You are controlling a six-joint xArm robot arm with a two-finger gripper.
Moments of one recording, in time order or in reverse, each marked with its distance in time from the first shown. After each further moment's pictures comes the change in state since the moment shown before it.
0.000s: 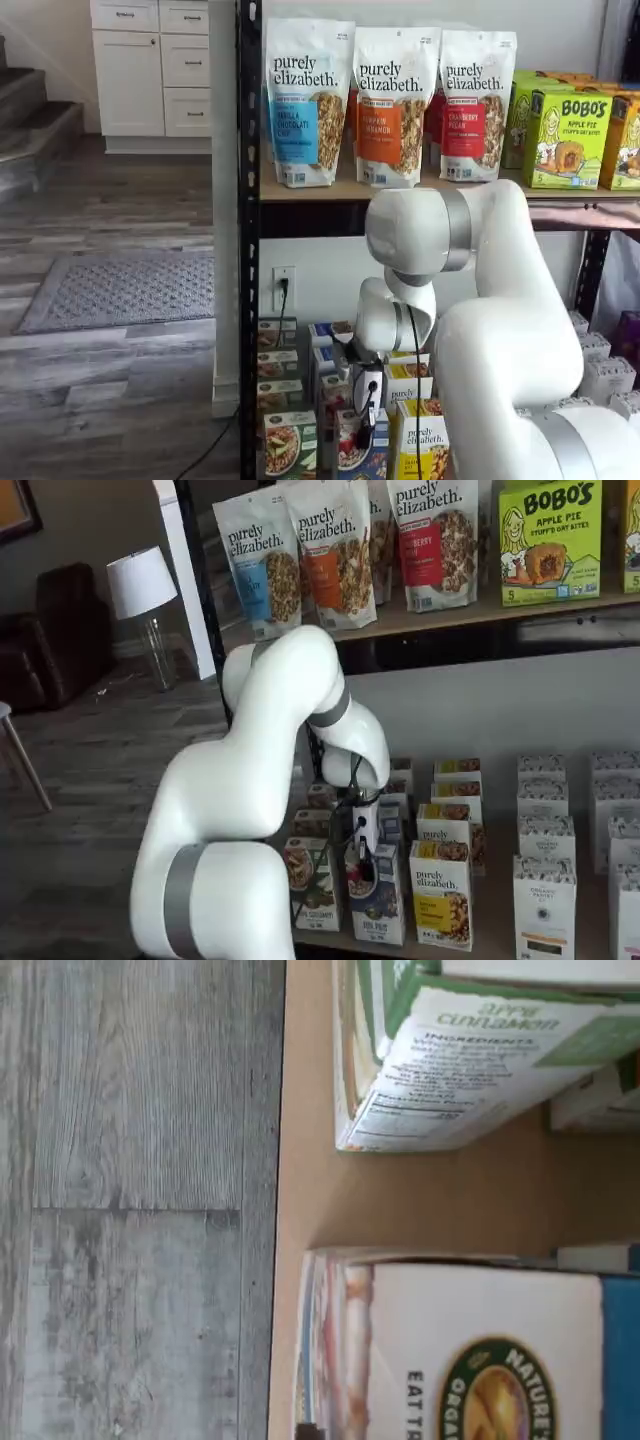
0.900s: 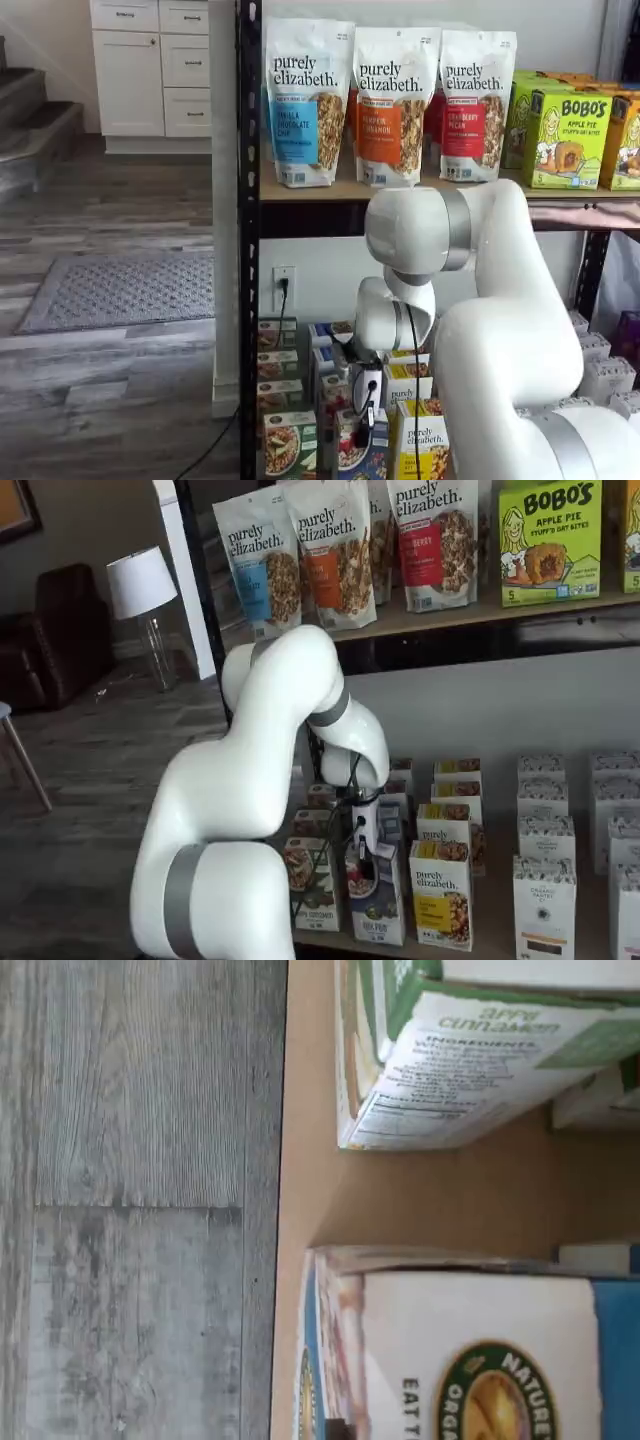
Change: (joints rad) arm 0.002 -0.003 0.001 -0.022 0.004 0.022
